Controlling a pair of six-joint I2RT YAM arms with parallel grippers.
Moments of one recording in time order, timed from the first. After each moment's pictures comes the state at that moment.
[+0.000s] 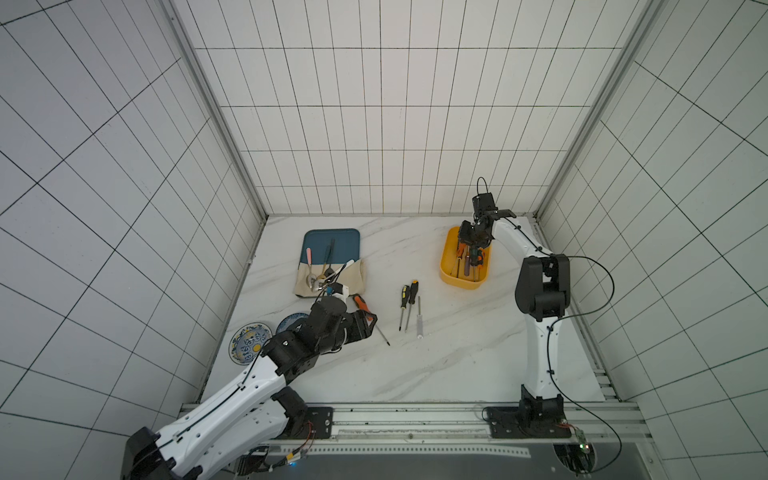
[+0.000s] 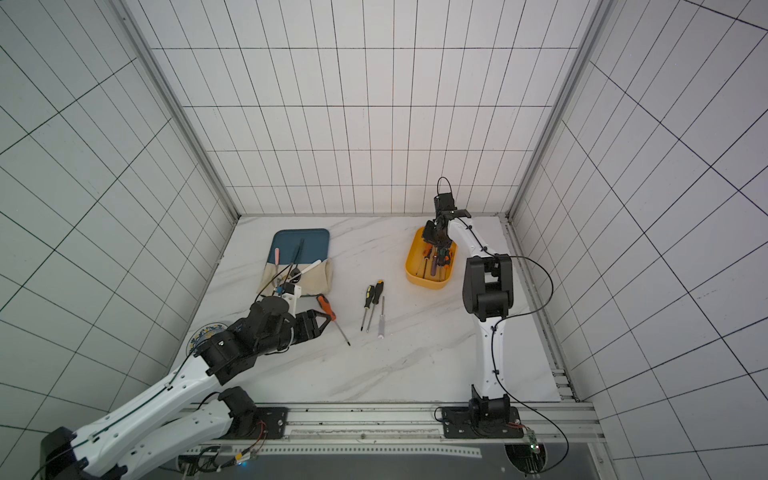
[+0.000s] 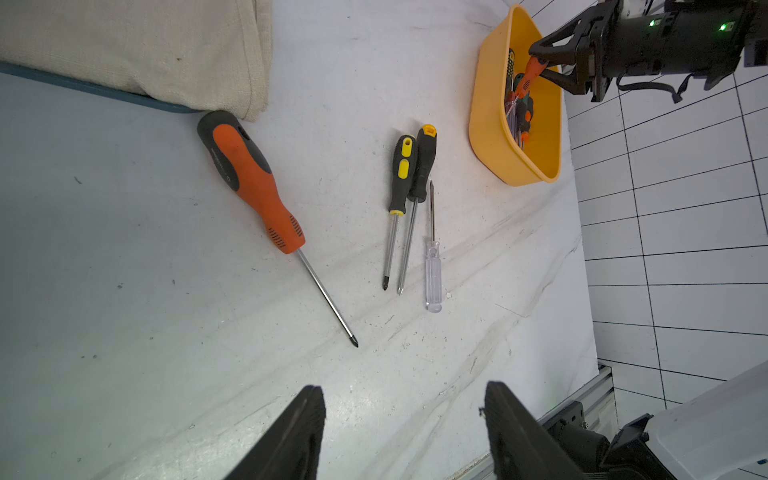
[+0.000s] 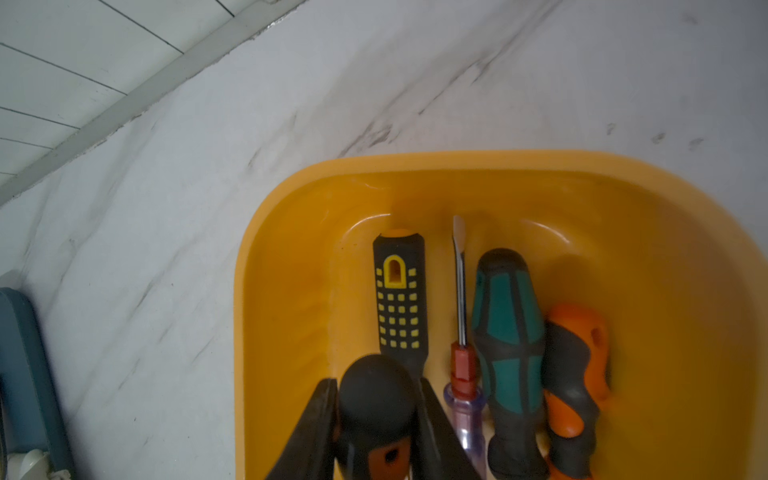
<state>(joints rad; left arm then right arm) -0.69 0.81 0.62 -0.49 0.06 -0.90 0.26 2.29 2.03 -0.80 -0.11 0.47</state>
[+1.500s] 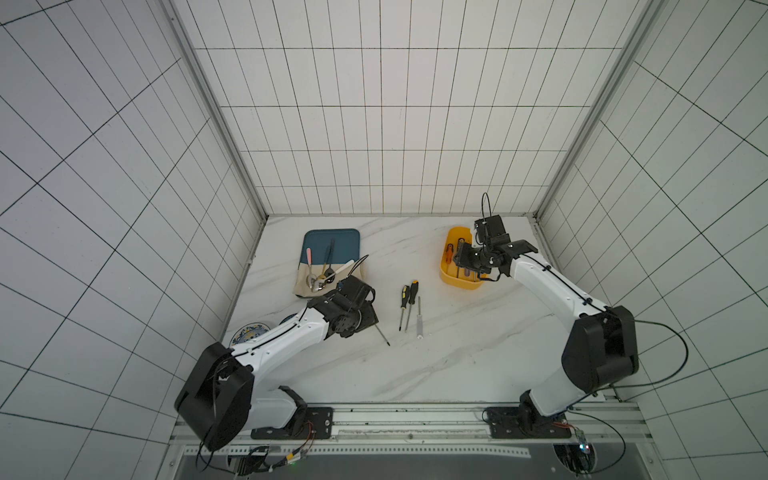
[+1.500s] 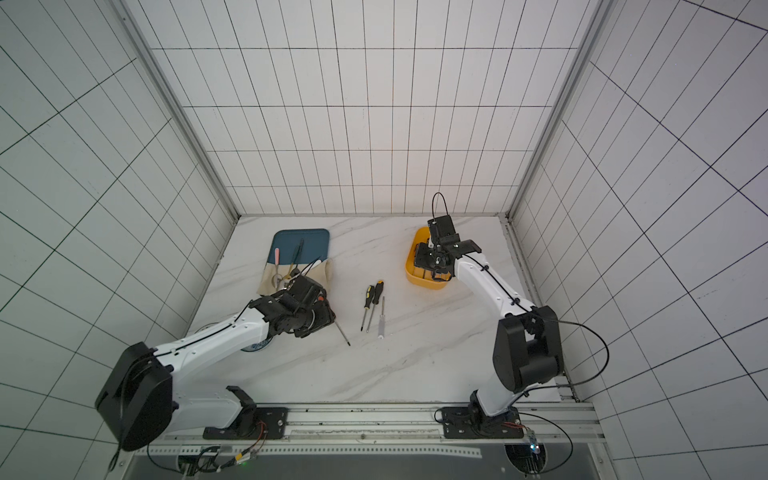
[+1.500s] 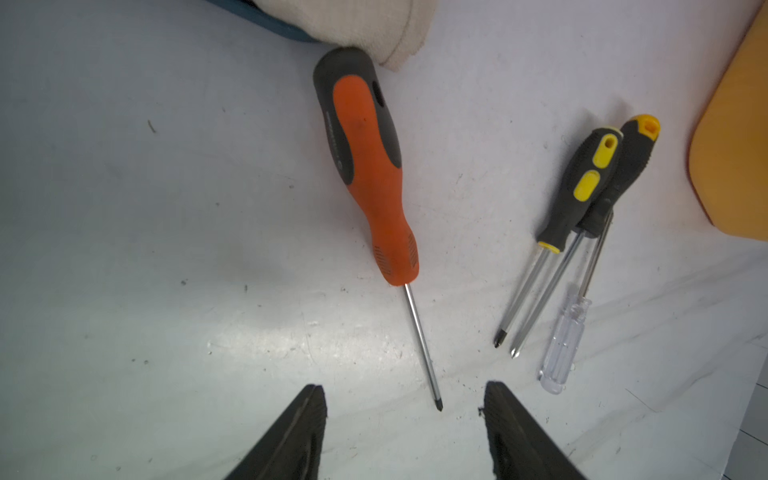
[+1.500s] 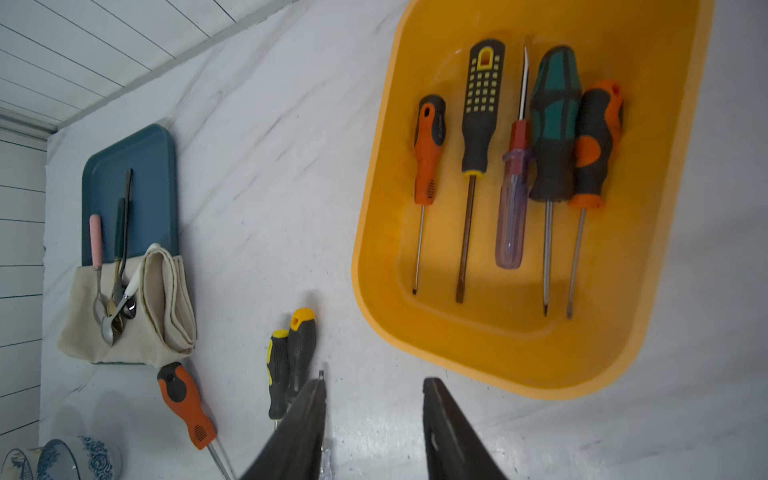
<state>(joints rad) -0.60 1.36 0.81 -0.56 0.02 -0.99 0.42 1.56 1.25 -0.60 -0.10 0.52</state>
